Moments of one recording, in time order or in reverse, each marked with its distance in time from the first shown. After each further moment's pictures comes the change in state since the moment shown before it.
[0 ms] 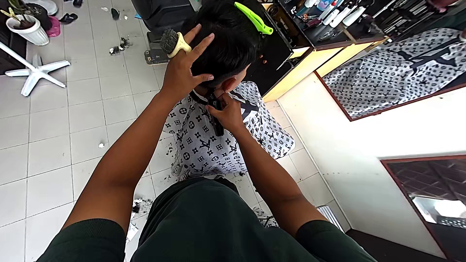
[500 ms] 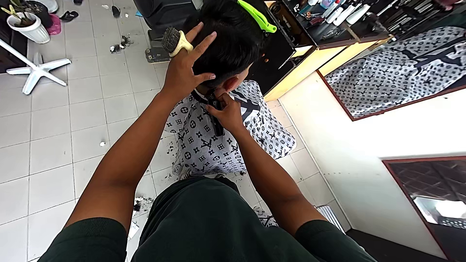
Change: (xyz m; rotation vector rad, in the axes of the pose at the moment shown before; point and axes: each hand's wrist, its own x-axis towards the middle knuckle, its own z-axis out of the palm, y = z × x) left_hand 0.000 -0.002 0.001 -0.013 0.013 0.009; right_hand 0.000 -0.001 0.006 -0.021 -0.001 0.037
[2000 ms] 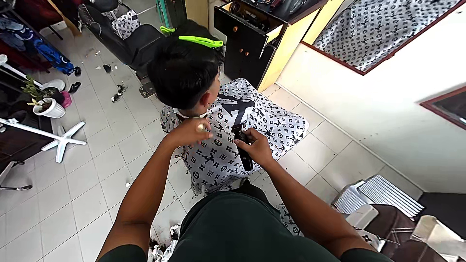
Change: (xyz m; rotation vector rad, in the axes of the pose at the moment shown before) left_hand -0.023 0.049 0.026 -0.281 -0.918 -0.415; right_hand -0.114 0.058 -0.055 0.346 0.196 0.246
